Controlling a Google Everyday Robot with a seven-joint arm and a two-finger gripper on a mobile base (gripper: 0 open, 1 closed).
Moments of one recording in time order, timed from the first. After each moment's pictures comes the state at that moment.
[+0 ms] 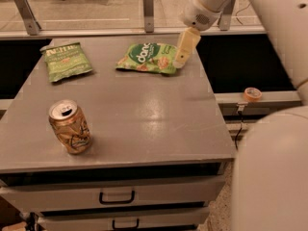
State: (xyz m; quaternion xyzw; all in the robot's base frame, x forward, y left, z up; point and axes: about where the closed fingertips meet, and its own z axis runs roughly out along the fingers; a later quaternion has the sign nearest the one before) arm 0.705 -0.092 0.940 -0.65 0.71 0.03 0.27
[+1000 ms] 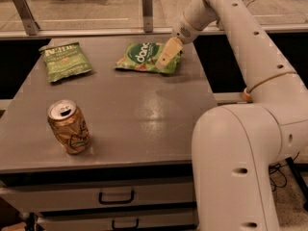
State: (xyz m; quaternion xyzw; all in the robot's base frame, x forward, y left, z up) arm 0.779 -0.062 0.871 -0.55 0.77 0.13 0.28
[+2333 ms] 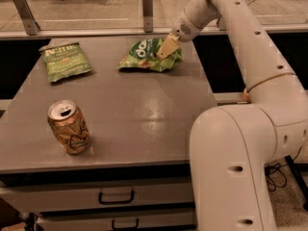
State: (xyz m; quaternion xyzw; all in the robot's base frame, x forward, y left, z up) arm 0.773 -0.056 0.880 -0.54 0.78 0.16 0.28
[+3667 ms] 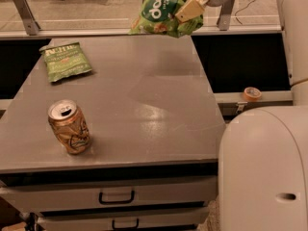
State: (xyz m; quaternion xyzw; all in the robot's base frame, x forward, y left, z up) arm 0.744 -0.106 1.013 -0.56 0.72 0.10 0.40
